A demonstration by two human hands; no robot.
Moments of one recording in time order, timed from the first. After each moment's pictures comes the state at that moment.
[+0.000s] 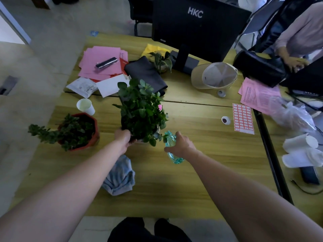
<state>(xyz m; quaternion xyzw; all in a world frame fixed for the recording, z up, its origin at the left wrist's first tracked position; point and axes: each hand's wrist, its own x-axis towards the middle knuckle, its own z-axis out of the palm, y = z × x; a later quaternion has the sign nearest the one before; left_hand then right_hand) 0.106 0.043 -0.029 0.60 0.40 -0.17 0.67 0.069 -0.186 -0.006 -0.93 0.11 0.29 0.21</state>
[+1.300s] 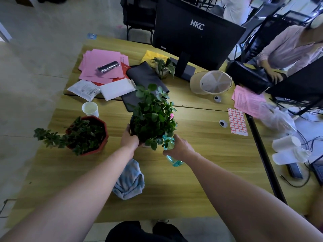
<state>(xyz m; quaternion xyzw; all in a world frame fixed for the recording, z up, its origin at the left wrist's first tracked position) 0.096 0.082 -0.025 0.60 0.31 -0.19 0.71 0.059 -0.116 0.006 -0.94 0.13 0.27 0.18</state>
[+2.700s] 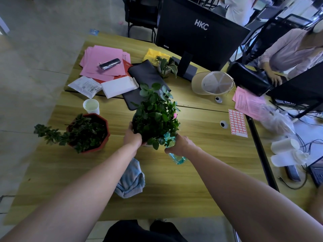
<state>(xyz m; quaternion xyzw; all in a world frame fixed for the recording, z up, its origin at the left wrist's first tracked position) 0.088 0.079 0.020 0.69 0.30 -0.20 0.62 0.073 -0.108 0.020 -0.94 0.12 0.30 0.14</state>
